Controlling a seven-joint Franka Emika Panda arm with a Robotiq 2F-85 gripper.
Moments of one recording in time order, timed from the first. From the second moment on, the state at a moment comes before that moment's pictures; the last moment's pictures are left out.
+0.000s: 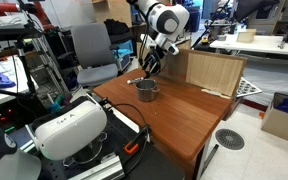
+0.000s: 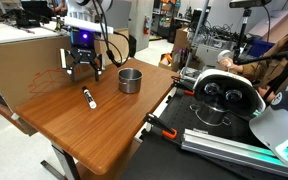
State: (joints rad) arm 0.06 0.90 0.02 -1.38 0.42 1.84 0.31
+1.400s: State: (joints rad) arm 0.07 0.51 0.03 -1.70 0.40 1.92 0.17
